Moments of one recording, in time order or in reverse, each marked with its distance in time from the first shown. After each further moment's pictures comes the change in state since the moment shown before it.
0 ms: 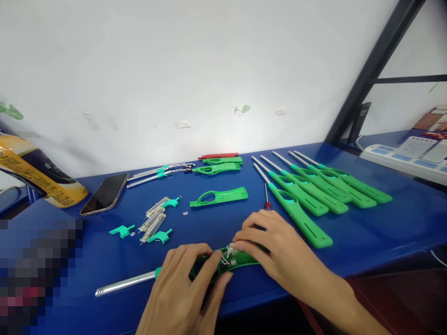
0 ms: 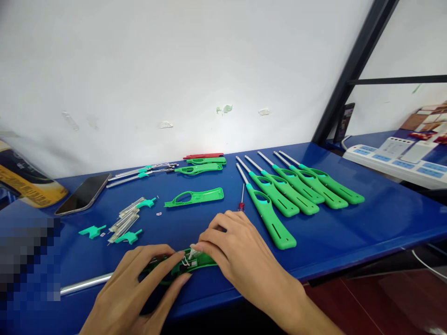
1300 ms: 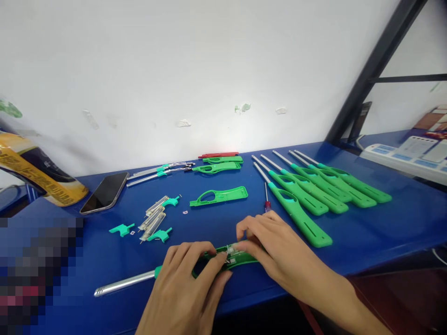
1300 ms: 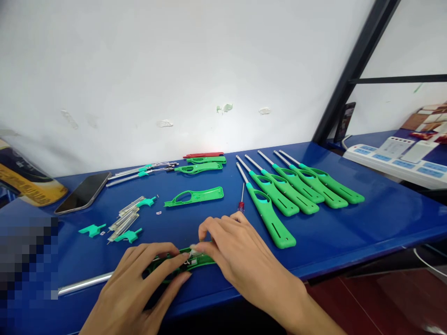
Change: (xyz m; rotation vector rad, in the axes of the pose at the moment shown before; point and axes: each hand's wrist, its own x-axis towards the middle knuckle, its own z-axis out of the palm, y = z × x) left_hand 0.004 -0.002 -0.003 -0.022 -0.102 0.035; right_hand -0.003 0.000 -0.002 -0.035 -0.081 0.031
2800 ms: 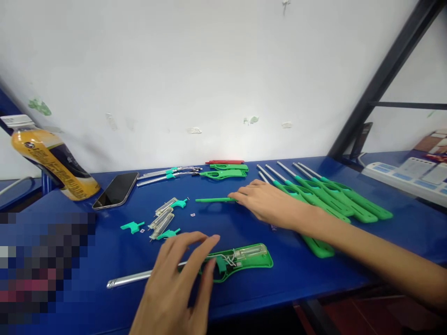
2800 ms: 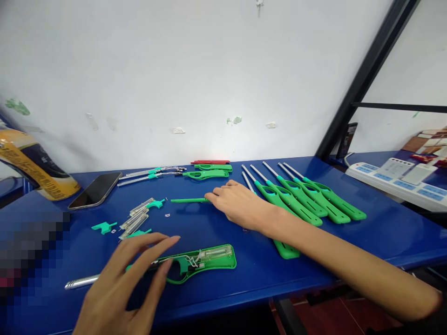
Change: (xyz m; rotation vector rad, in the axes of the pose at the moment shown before) left_hand -0.003 -0.003 -0.013 -0.006 0.251 -0.135; right_hand 0.090 0.036 -0.040 -0.583 -0.131 -0.355
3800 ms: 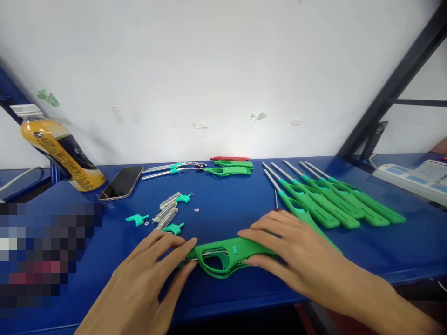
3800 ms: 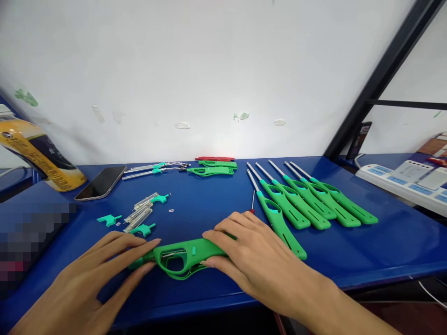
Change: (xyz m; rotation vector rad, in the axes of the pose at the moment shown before) left_hand -0.006 -0.037 -0.030 0.115 -0.143 0.069; right_hand -0.060 -0.069 -0.013 0.292 0.073 0.064
